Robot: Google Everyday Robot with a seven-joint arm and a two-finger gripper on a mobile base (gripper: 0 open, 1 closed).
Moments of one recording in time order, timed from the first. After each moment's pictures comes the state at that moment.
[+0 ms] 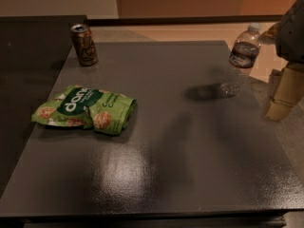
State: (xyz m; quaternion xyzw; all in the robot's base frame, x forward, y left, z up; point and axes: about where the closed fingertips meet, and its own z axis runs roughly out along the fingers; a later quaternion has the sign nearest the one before) arm 0.438 -0.217 0.976 -0.60 0.78 -0.03 0.16
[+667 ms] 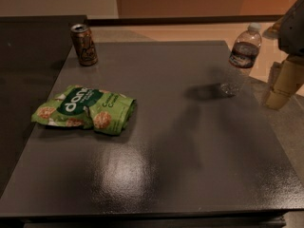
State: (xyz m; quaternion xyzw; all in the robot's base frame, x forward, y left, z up) arm 0.470 -0.237 0.969 -0.59 0.79 -0.04 0.17
